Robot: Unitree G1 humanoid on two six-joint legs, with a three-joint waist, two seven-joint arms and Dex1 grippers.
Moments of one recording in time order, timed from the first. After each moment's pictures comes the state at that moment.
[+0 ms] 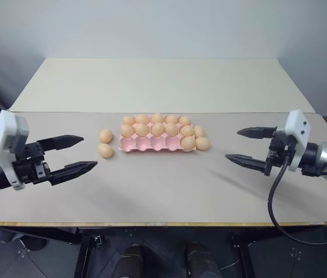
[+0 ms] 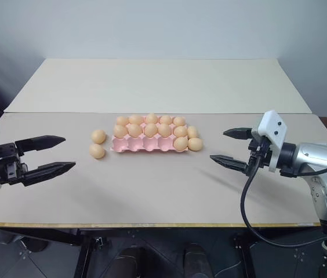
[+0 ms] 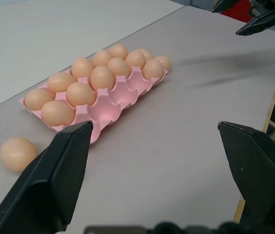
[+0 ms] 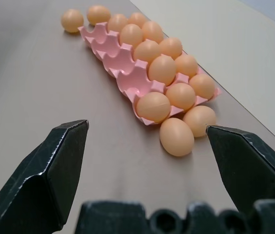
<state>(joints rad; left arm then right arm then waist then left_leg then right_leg) -0.03 1.02 0.61 -0.43 -0.91 0.78 -1.02 -0.34 -0.90 -0.19 -0.24 0.52 0.48 1.04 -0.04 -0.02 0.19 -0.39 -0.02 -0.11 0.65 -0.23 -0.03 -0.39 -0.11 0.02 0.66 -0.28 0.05</state>
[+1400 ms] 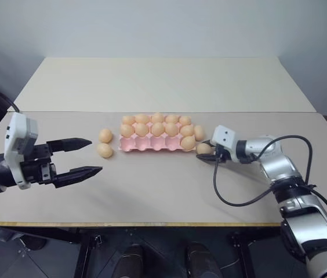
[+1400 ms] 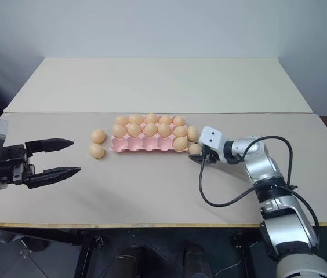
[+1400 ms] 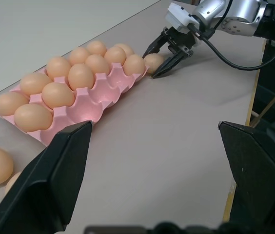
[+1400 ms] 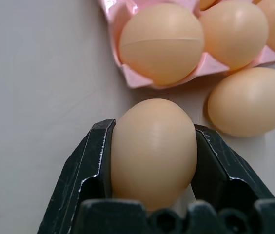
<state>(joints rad) -0.07 1.03 0.53 -0.40 -0.87 0.74 -1.11 -0.71 -0.61 0.20 0.47 -0.01 0.01 1.06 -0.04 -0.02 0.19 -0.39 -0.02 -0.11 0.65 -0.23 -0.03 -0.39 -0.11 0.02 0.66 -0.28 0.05</state>
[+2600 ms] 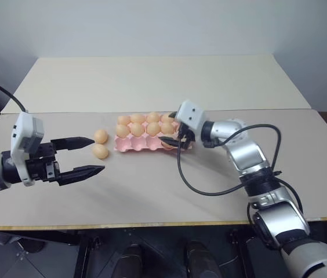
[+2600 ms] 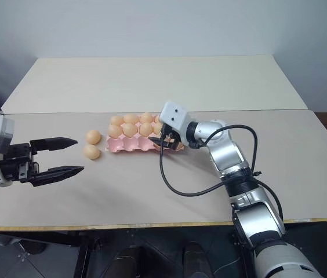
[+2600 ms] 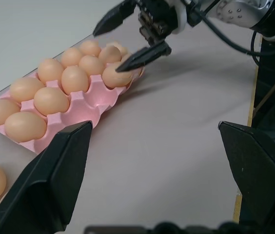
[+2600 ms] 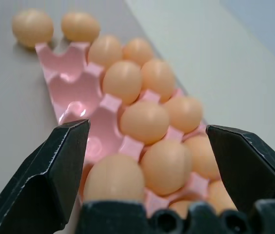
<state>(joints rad) -0.11 1.03 0.46 -0.35 -0.82 0.69 -1.13 -0.84 -0.39 0.21 0.13 0.03 0.31 0.85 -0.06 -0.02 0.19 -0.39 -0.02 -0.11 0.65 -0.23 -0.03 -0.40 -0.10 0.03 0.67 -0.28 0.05</state>
